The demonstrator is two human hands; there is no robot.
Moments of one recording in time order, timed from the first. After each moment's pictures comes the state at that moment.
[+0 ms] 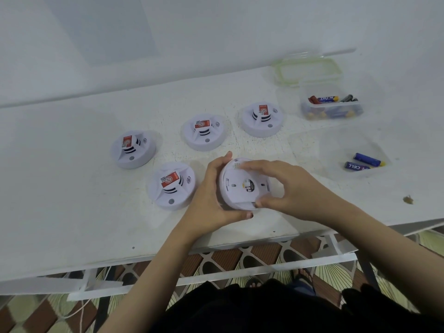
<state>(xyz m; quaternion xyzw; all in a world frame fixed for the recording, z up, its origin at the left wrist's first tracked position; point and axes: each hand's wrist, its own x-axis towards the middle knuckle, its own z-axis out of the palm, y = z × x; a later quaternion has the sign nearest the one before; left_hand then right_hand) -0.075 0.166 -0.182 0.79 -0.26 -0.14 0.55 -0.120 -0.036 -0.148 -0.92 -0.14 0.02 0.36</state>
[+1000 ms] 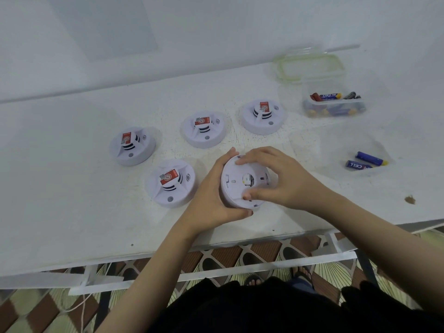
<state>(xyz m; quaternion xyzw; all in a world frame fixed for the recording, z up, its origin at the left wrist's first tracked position) -0.074 0.161 -0.177 0.79 -0.24 -0.16 0.54 -0.103 -0.030 -0.152 -0.90 -0.15 -0.03 0.42</state>
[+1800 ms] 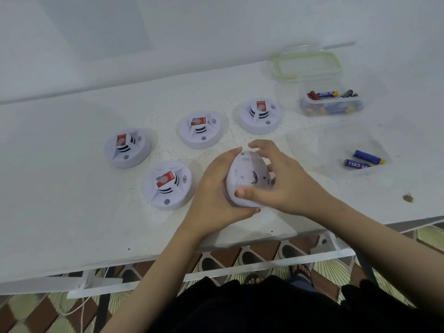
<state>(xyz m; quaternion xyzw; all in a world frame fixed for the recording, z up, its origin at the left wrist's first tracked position) -0.078 0.148 -0.170 0.82 -0.29 -0.02 0.49 -0.114 -0.021 -0.141 -0.90 -0.02 -0.01 0.44</state>
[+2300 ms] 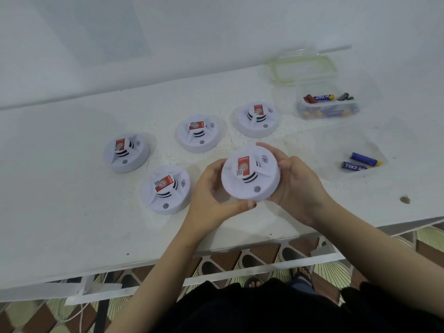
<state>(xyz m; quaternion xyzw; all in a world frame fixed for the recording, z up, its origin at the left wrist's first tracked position) -0.076 0.151 -0.182 0.74 -0.20 -0.10 0.63 -0.114 -0.025 -0.153 -0.45 0.10 0.08 0.88</state>
